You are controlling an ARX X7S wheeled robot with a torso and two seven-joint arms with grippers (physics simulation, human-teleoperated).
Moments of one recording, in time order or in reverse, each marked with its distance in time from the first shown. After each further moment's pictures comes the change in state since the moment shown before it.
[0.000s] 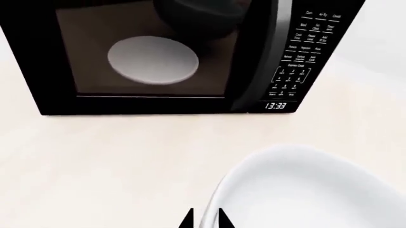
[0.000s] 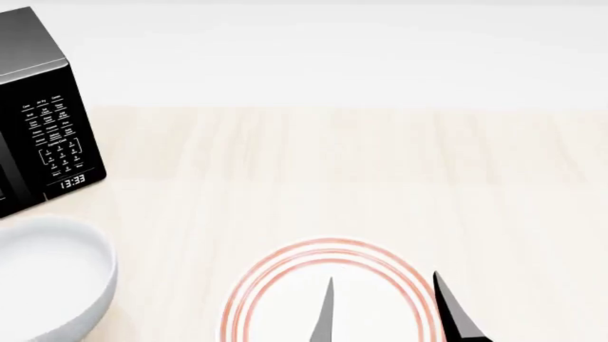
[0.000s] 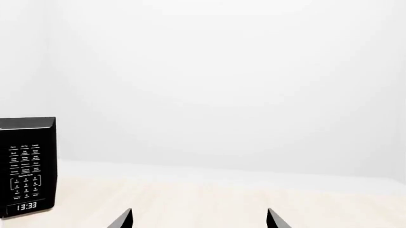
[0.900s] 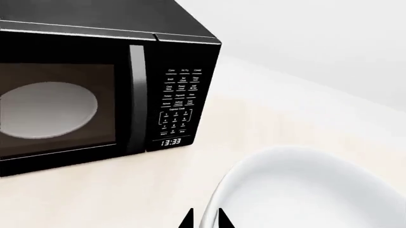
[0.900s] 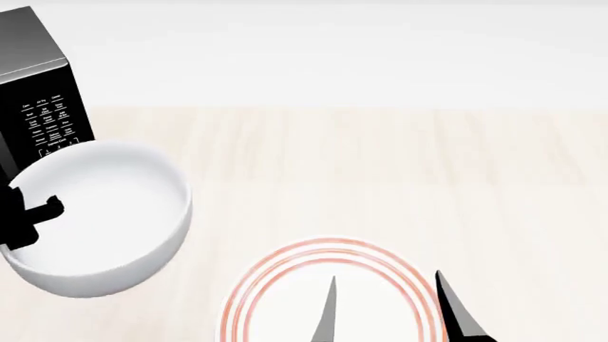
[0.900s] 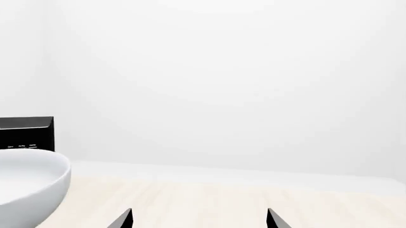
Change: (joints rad) left arm -0.260 0.074 0.121 0.081 -0.113 -0.181 -0.079; right arm 0.007 0.012 -0.002 0.008 0.012 -0.006 0.010
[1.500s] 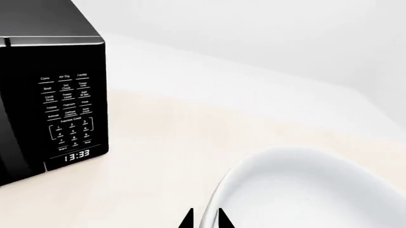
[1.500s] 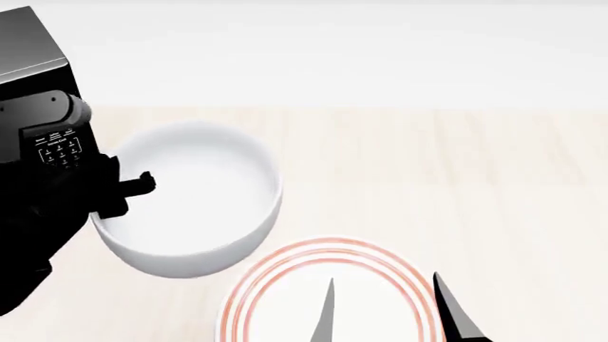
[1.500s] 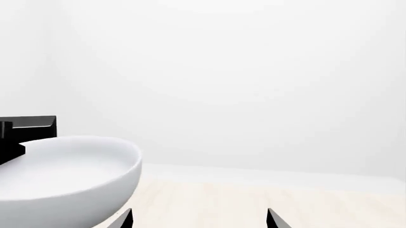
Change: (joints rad) left arm -0.163 0.129 0.177 -0.111 0.018 0.000 0.040; right arm -0.002 0.006 -0.009 0.002 0.007 -0.007 0.005
